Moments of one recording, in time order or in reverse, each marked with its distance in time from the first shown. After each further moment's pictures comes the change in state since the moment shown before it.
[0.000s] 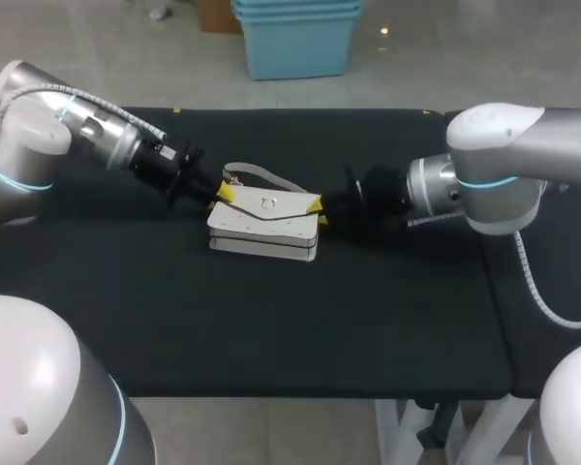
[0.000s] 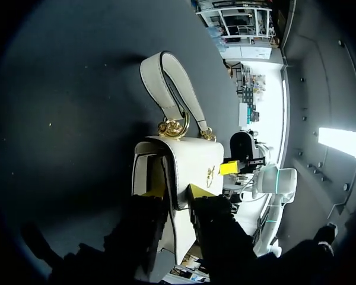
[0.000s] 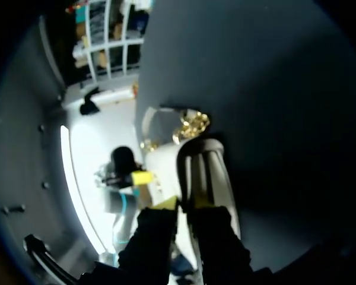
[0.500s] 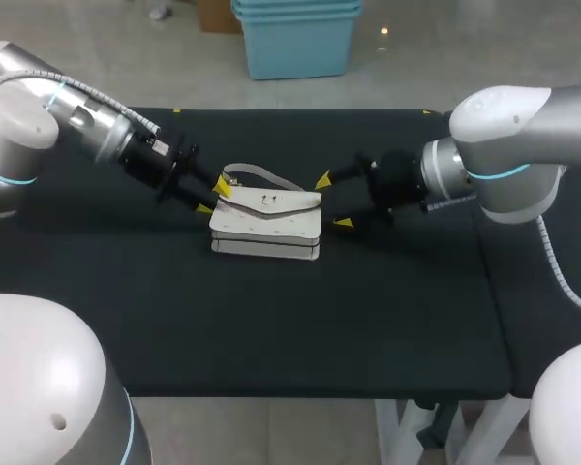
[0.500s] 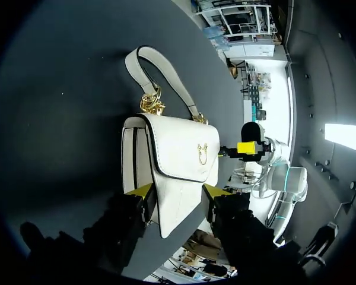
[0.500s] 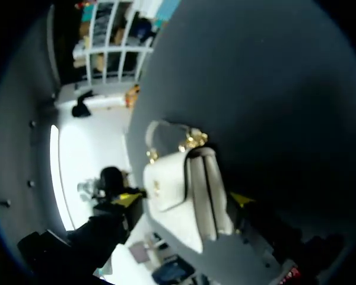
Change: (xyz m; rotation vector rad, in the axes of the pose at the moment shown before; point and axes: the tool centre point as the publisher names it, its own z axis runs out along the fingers) left arm 0.021 0.036 -0.017 0.007 -0.080 -0.009; right arm 0.009 0.004 -0.040 -0.093 -0.114 -0.055
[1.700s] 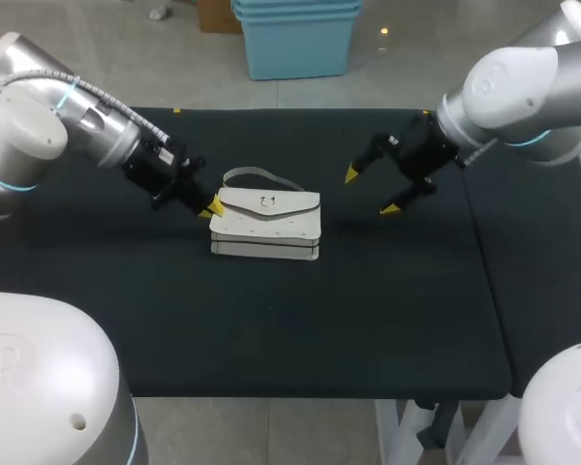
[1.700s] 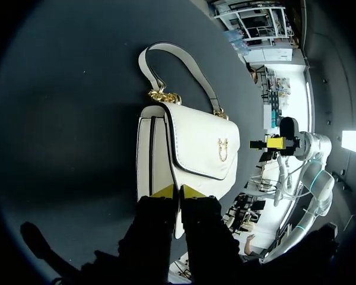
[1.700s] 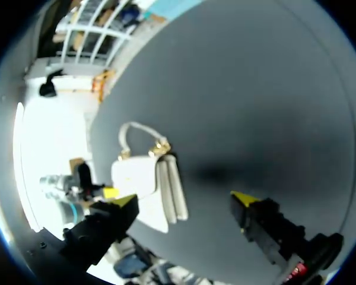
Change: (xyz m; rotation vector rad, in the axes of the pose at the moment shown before) left arm -0.013 0.012 0.006 0.034 -0.140 -0.036; right arm -0.016 0.018 -0.065 0.053 -0.346 -0.111
